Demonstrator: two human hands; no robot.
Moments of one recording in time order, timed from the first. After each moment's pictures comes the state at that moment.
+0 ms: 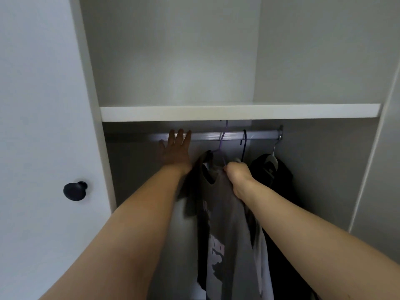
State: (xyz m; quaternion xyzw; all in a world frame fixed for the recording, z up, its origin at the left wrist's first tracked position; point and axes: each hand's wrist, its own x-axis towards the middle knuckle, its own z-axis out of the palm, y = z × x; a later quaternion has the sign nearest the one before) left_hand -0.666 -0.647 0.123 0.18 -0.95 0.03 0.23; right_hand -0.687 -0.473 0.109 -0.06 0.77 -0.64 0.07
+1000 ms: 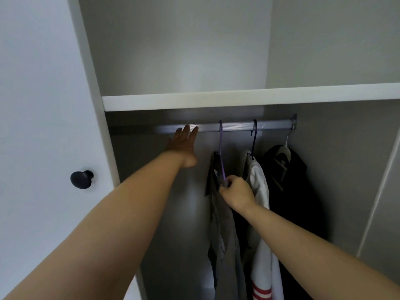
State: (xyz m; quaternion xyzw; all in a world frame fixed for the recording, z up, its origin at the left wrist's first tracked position) left_hand -0.646 -0.648 0.135 0.16 -0.98 0.01 0.14; right_hand -0.674 -0.477 0.035 -0.22 0.87 -0.44 -0.03
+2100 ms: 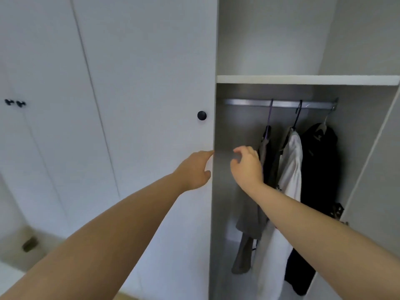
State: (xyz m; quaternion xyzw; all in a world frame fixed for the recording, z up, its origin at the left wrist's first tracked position) left_hand -0.311 -0.571 0.072 0.16 -0.96 -0.14 0.17; right_hand -0.442 -0.465 0.045 -0.35 0.81 -0.45 -0.16
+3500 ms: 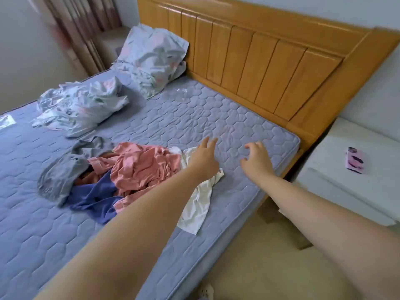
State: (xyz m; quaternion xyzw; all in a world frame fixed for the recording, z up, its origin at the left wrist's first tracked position) left_hand 0.391 -0.377 -0.182 0.92 -0.27 -0.17 0.24; right_hand 0.319 -0.530 -0.187 -0.93 0.24 -0.05 0.29
